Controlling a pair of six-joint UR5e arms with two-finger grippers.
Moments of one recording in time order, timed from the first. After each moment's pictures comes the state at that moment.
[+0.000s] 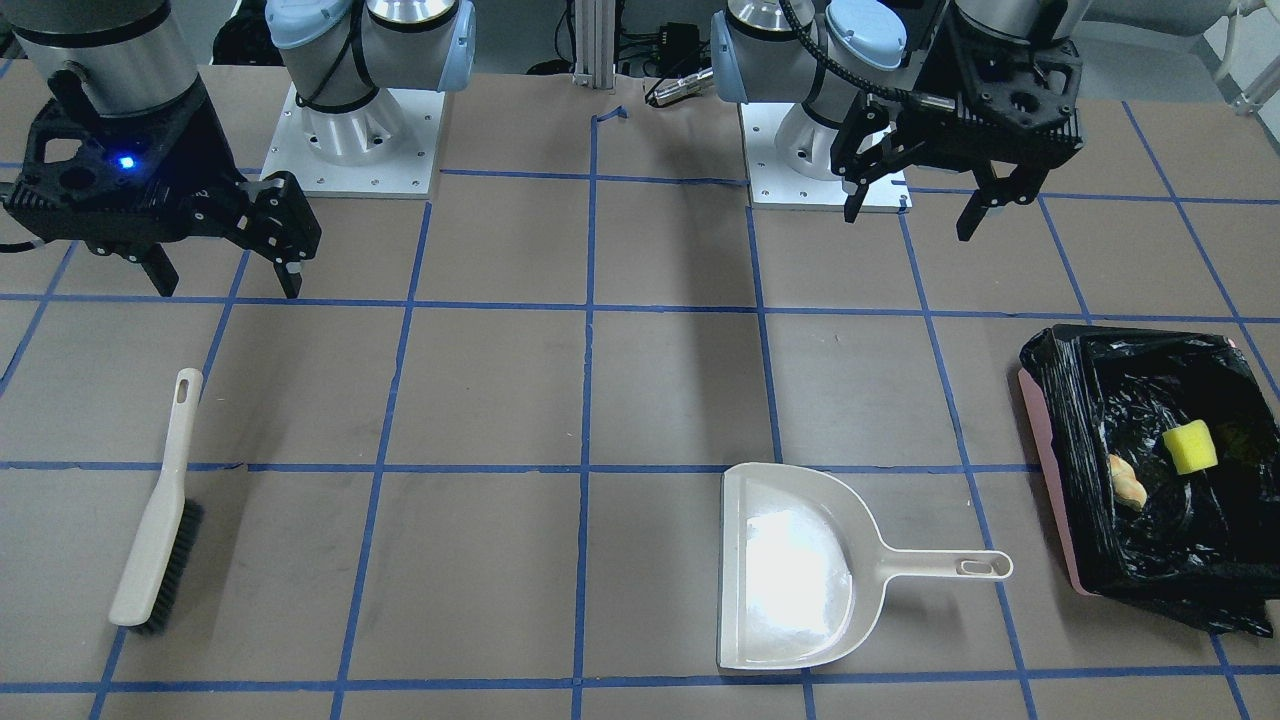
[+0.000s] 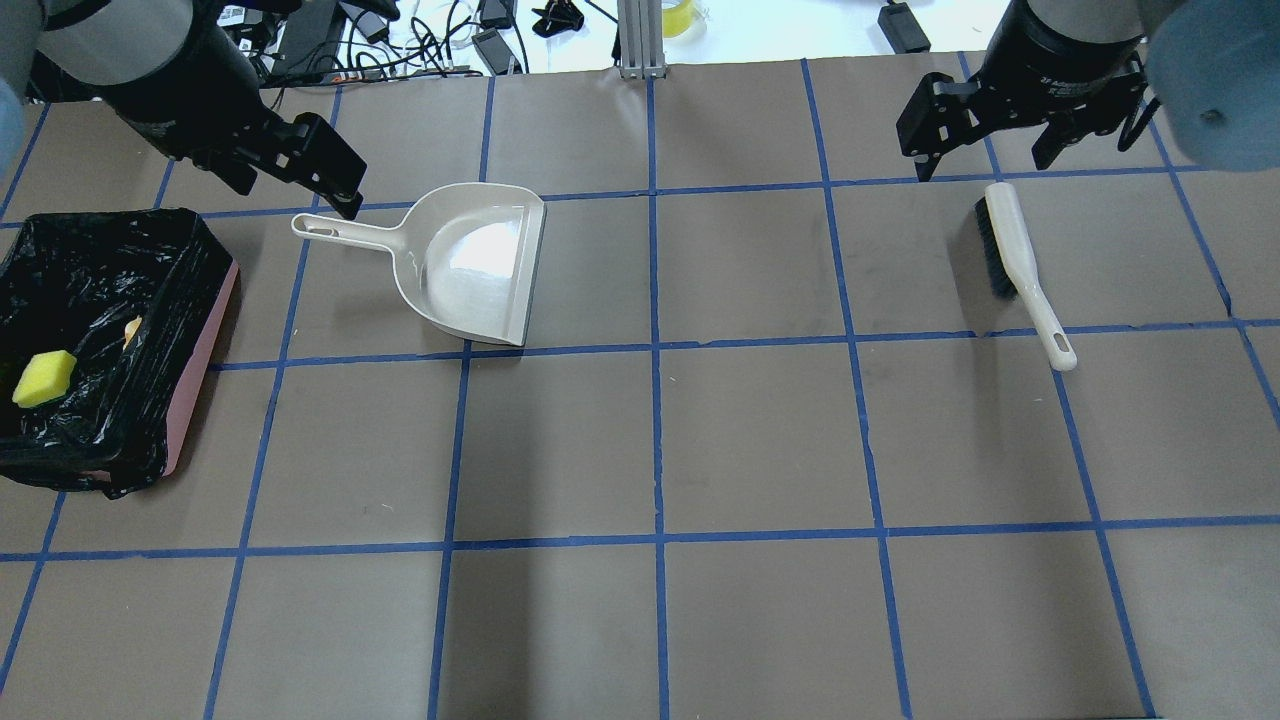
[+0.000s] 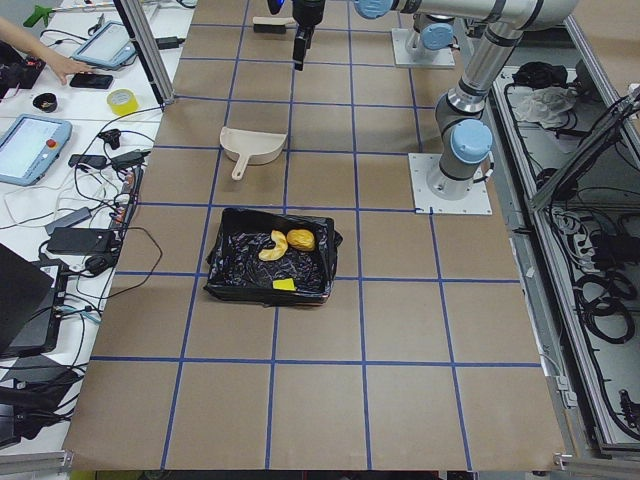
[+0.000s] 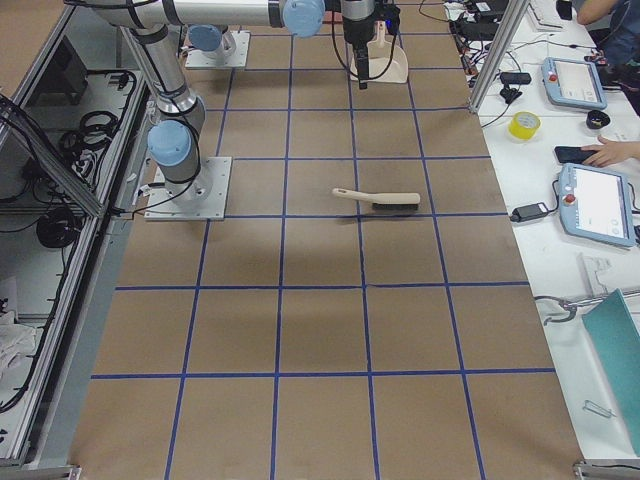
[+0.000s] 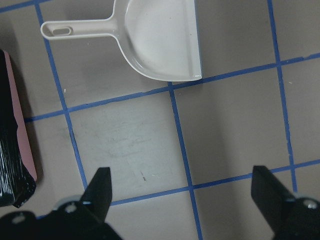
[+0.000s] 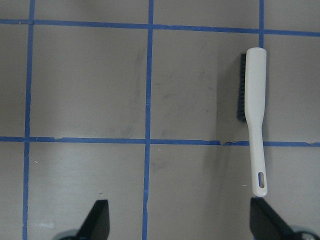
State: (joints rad) left arm -1.52 -1.47 -1.56 -1.56 1.55 0.18; right arm 1.53 -1.56 1.56 -1.73 -1.61 -0.07
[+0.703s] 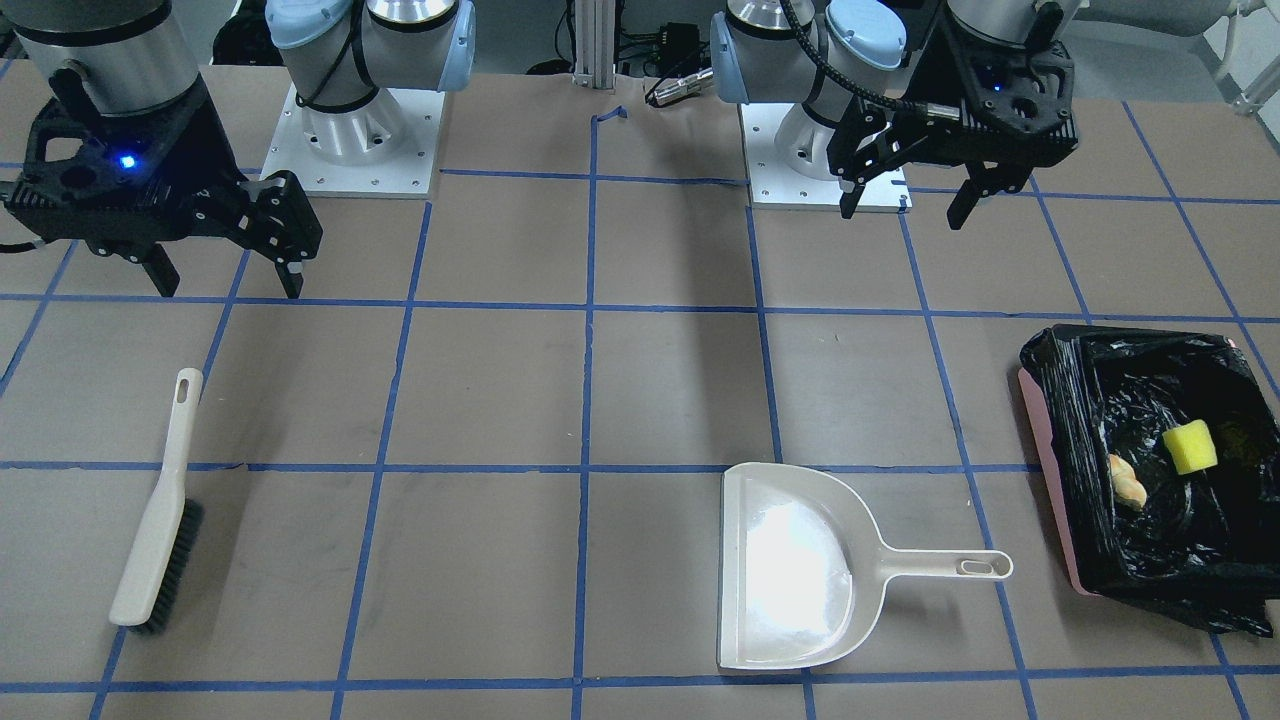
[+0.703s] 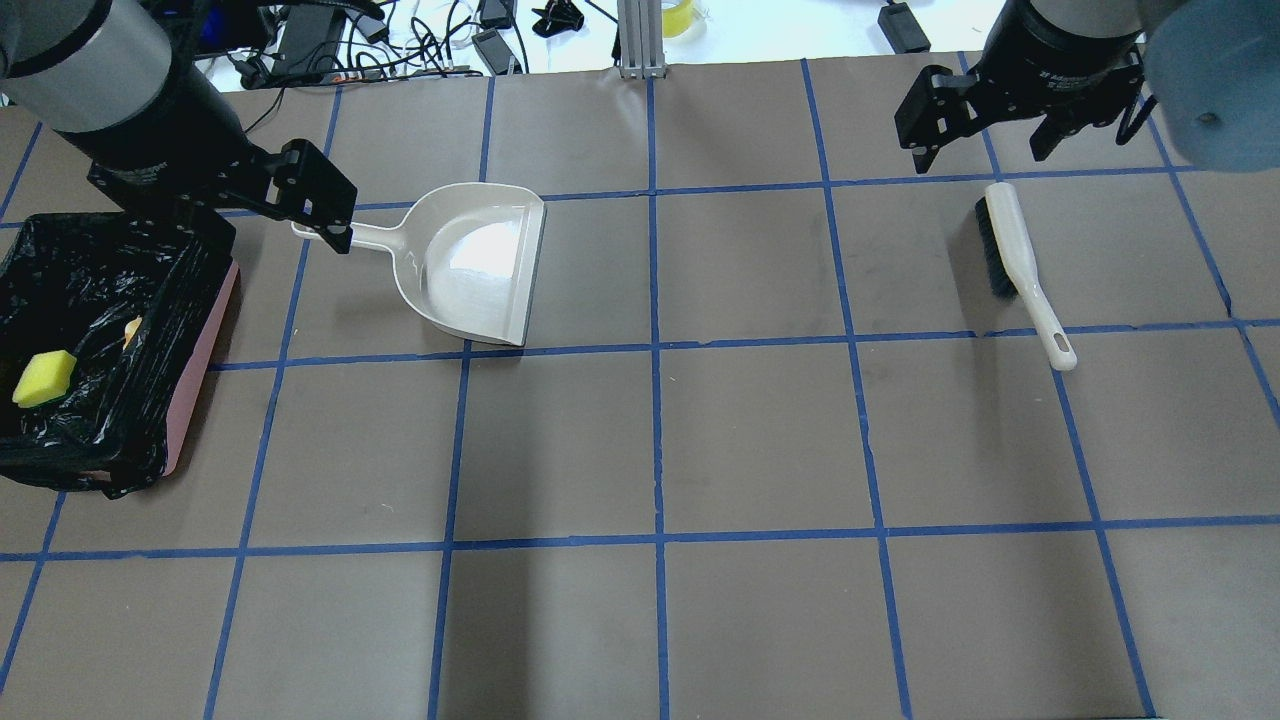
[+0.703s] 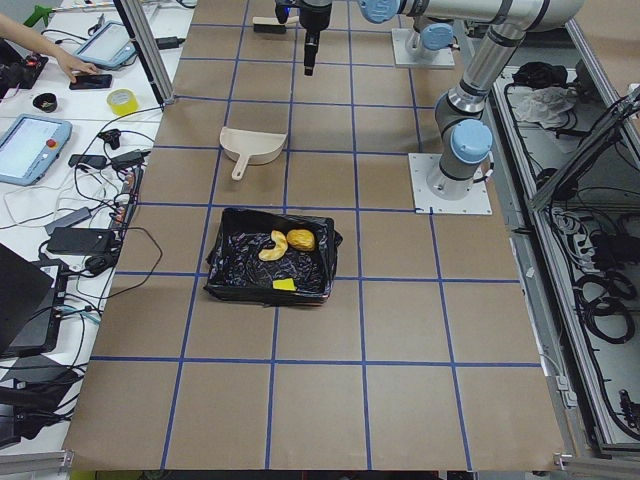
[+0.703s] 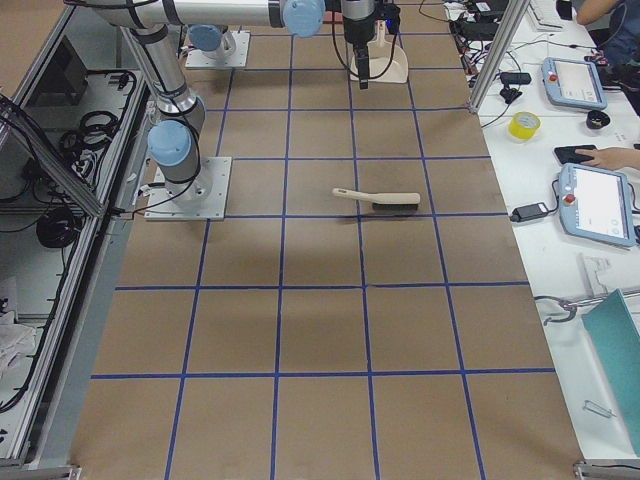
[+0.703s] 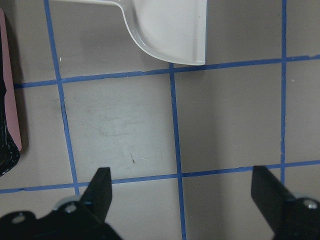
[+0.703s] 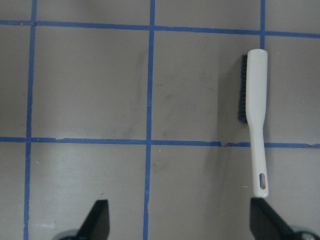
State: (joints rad) left arm -1.51 -1.46 -1.60 -1.57 1.54 0.13; right arm 1.54 -1.56 1.56 -1.73 -1.60 -0.07
